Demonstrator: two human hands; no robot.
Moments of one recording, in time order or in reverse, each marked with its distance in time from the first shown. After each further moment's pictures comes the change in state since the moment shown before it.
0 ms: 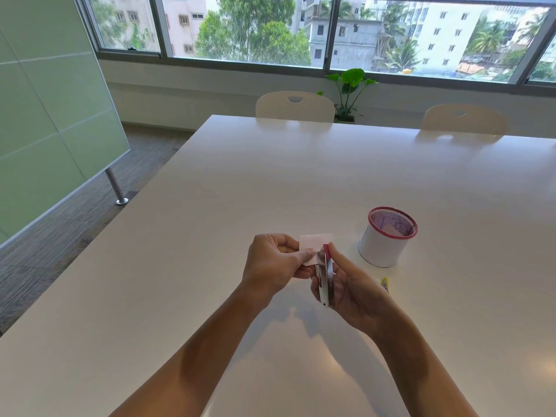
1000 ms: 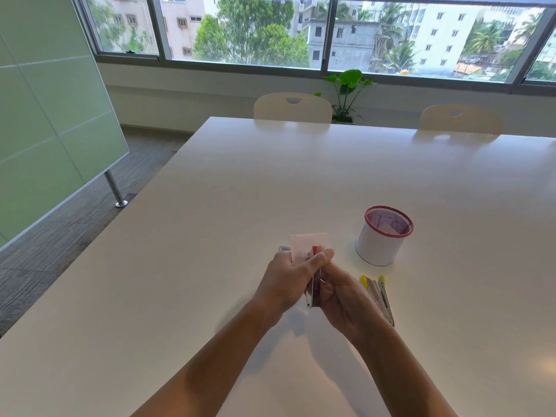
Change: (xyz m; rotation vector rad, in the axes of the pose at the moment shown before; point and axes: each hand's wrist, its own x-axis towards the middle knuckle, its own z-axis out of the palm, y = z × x) left_hand -0.004 -0.026 0.020 0.011 -0.148 -0.001; right_hand -0.005 0.023 0.022 -0.099 0.077 -0.242
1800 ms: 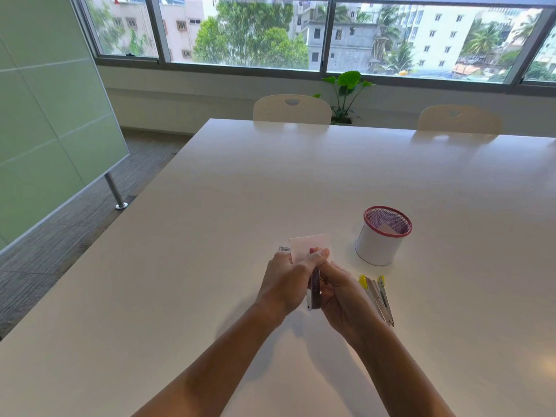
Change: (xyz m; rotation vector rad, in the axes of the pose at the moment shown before) left_hand -0.002 -0.002 0.004 0.004 0.054 0.034; right_hand -0.005 0.000 0.003 -0.011 0.079 -0.034
